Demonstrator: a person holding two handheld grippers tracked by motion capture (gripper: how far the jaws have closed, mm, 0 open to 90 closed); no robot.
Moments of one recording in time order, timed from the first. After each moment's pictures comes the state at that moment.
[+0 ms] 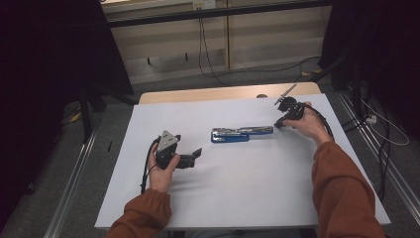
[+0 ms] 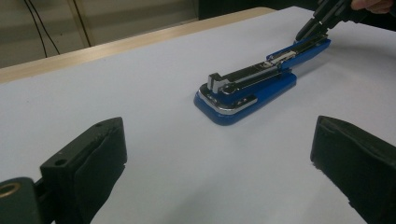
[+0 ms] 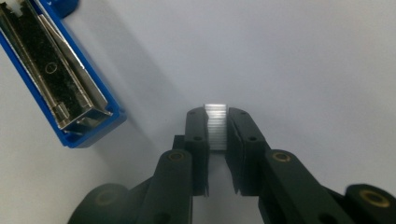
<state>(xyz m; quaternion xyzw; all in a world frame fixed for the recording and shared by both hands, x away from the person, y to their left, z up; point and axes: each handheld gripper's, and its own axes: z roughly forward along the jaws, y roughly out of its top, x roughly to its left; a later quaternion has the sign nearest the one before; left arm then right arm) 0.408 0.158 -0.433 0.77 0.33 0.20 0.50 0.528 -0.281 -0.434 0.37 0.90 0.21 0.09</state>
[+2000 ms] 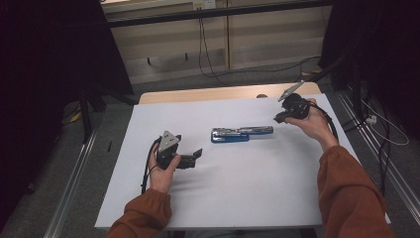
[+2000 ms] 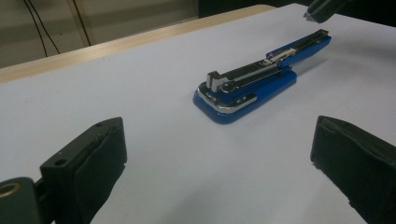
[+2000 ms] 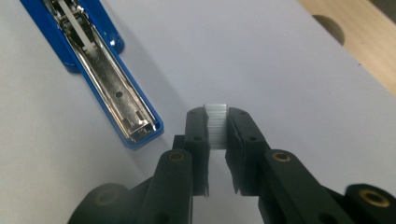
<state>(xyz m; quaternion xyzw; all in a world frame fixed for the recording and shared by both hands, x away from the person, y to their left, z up) 0.408 0.156 -0.434 0.78 0.33 0.20 0.50 0.505 -0.280 -0.401 0.34 0.89 0.27 0.14</state>
